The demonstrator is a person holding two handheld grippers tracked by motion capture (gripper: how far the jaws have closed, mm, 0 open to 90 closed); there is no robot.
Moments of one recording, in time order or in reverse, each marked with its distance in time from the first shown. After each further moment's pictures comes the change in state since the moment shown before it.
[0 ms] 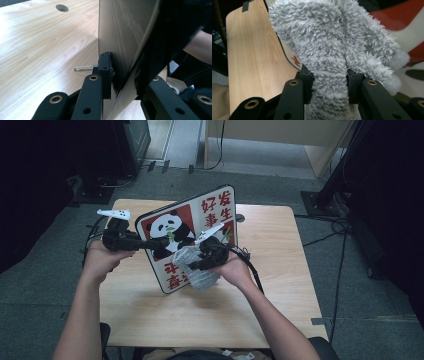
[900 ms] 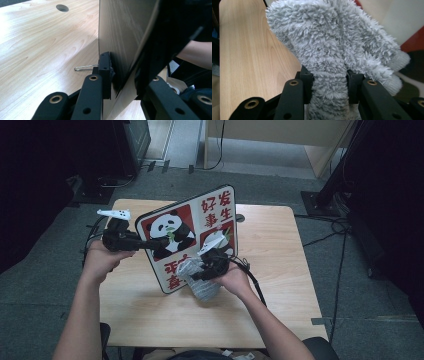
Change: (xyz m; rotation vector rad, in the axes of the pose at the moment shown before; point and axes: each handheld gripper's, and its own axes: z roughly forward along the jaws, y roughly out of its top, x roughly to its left) left arm 0.000 0.000 0.000 0.000 0.001 -0.001; right arm -0.008 -0.037 0.028 0.030 0.041 0.030
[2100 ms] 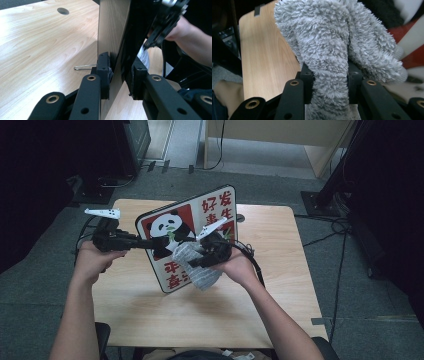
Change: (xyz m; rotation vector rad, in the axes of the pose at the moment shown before) left arm 0.002 -0.006 -0.021 -0.036 -0.016 -0.016; right arm 0.023 0.053 -0.059 -0.040 -0.026 -0.056
